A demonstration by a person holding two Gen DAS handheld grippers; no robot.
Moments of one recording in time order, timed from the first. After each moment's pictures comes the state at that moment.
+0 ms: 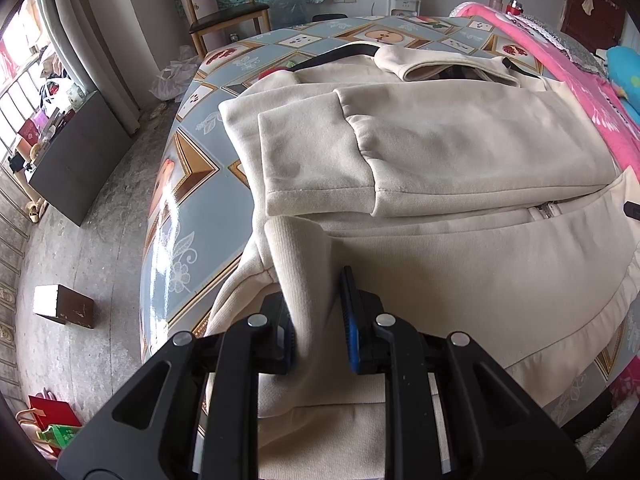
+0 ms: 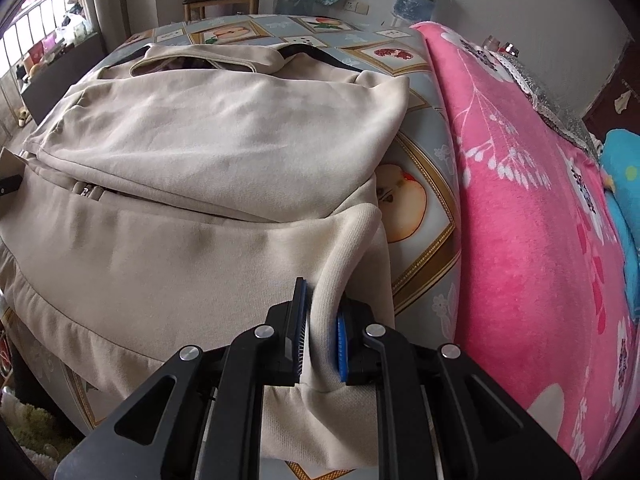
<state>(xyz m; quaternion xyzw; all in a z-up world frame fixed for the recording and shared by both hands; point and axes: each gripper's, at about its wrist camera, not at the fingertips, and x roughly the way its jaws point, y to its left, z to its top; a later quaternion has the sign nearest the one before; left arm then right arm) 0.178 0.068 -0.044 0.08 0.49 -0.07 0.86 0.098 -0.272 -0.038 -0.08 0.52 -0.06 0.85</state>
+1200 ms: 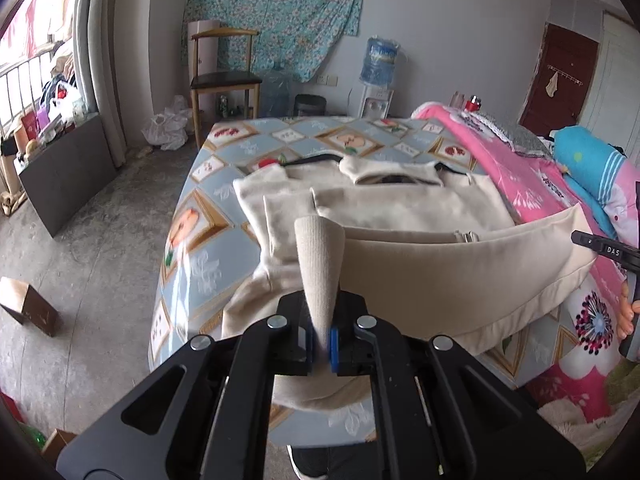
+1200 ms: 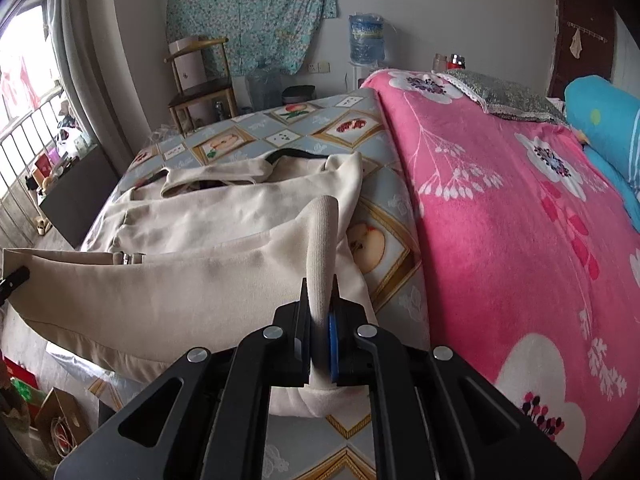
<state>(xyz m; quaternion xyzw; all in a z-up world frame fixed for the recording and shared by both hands) 0.098 0.107 0.054 -0.02 0.36 -0.13 0.92 0.042 -0.288 0.056 0.05 0.40 -0.07 0.91</state>
